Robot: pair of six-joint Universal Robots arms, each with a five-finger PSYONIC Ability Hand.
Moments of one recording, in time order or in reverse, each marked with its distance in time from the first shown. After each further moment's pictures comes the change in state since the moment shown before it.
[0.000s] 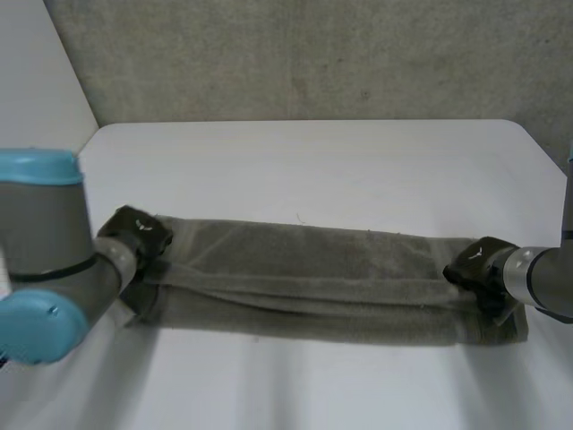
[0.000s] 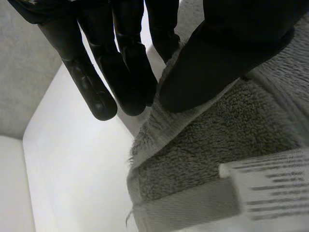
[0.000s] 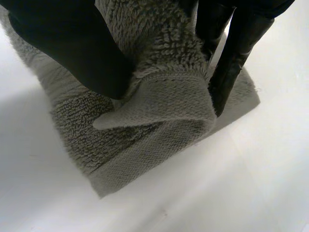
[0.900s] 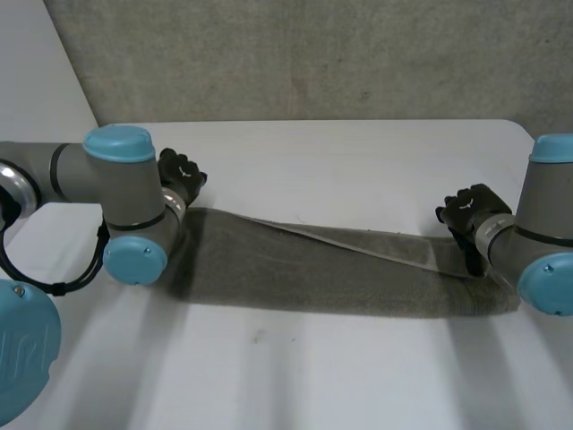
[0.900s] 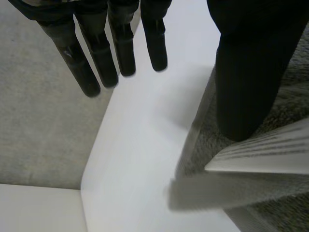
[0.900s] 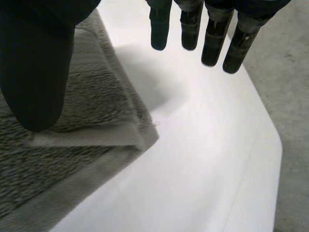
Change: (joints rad) left arm -0.061 -0.444 0.612 0.077 -0.050 0.156; right arm 0.066 0.148 -0.150 -0.353 0.125 0.084; left_hand -0.741 -0.781 -0.773 -0.778 -0.771; right_hand -0.729 -0.919 -0.936 -0.944 -0.898
